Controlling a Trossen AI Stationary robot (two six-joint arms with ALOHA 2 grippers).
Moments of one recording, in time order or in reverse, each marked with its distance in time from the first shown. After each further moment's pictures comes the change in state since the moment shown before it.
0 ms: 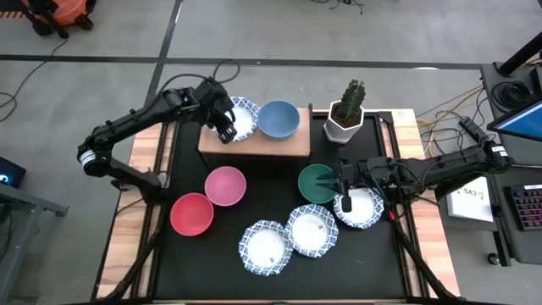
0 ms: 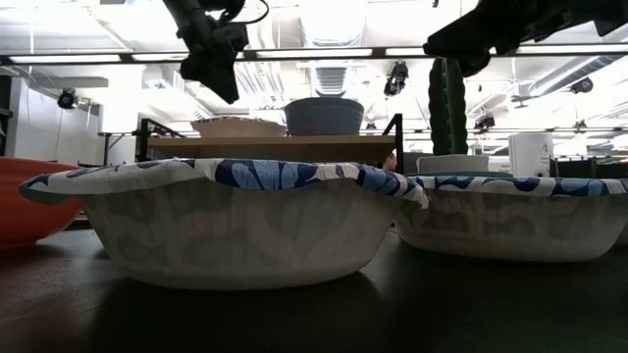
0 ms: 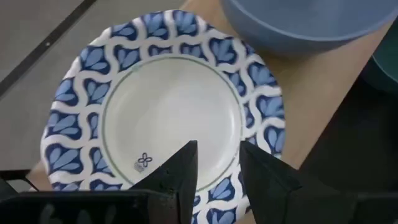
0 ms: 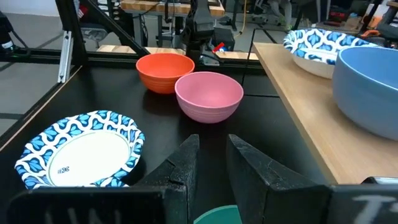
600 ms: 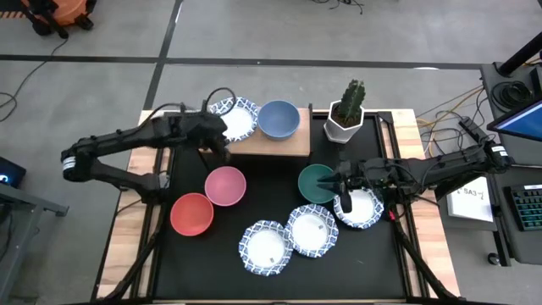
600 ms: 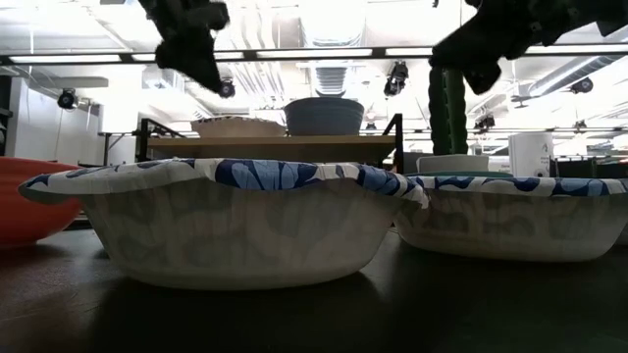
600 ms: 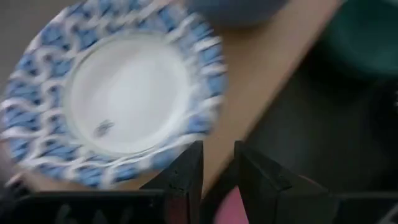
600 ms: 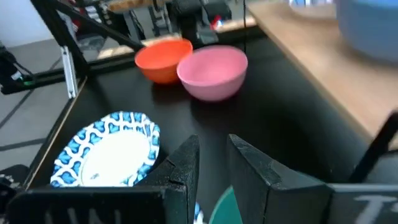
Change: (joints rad) left arm -0.286 -0.225 -0.247 0.130 -0.183 -0.188; right arm 0.002 0.001 0.015 -0.103 0.002 0.288
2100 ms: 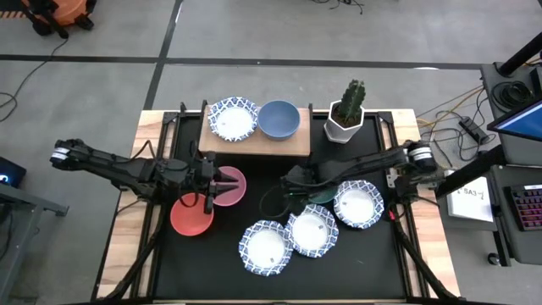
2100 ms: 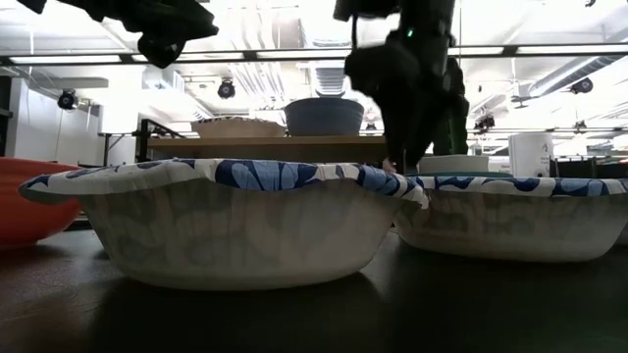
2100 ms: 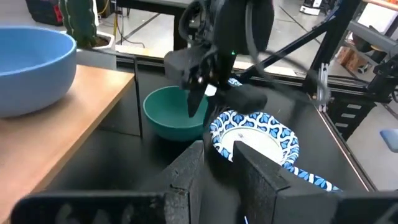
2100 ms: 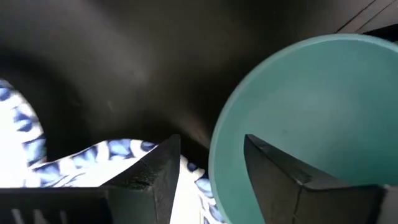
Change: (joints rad) left arm -0.461 -0.310 -0.553 0.809 0.000 0.034; right arm -0.038 0.937 0.892 -1.004 -0.026 0.553
